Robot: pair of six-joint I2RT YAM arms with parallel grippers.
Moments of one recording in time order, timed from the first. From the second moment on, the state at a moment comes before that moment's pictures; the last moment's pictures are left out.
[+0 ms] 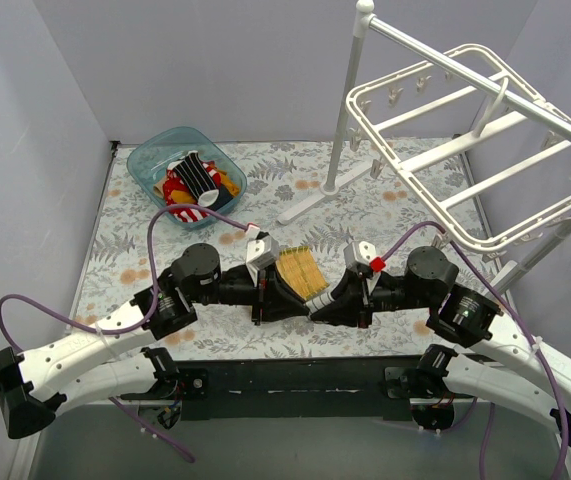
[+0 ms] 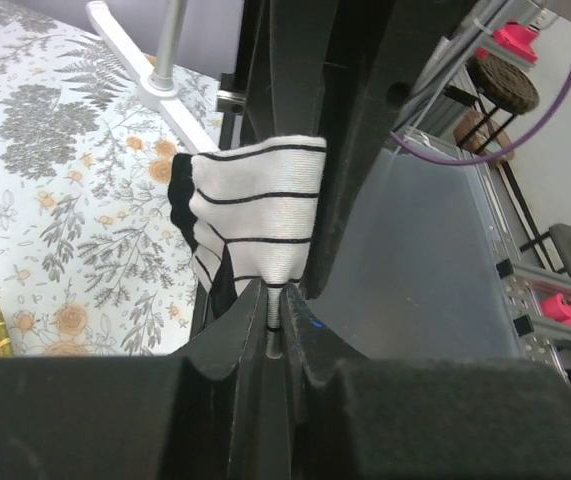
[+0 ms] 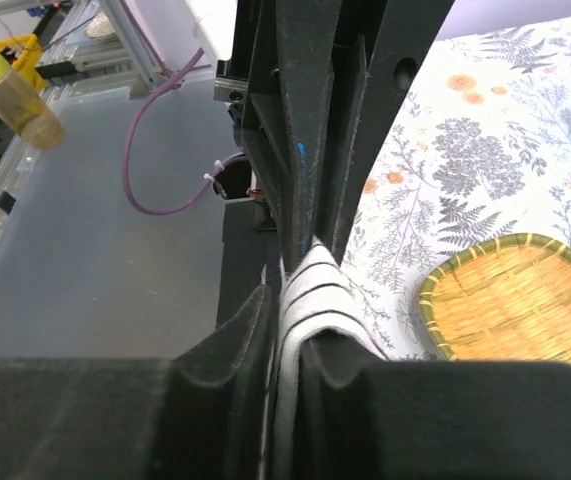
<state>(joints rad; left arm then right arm) -1.00 0.87 0.77 0.03 0.60 -0.35 0.97 0.69 0.75 -0.17 -0.69 0.13</state>
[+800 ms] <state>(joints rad) -0.57 1.08 0.82 0.04 -0.18 -0.63 0.97 0.61 0.68 -0.27 0.03 0.23</state>
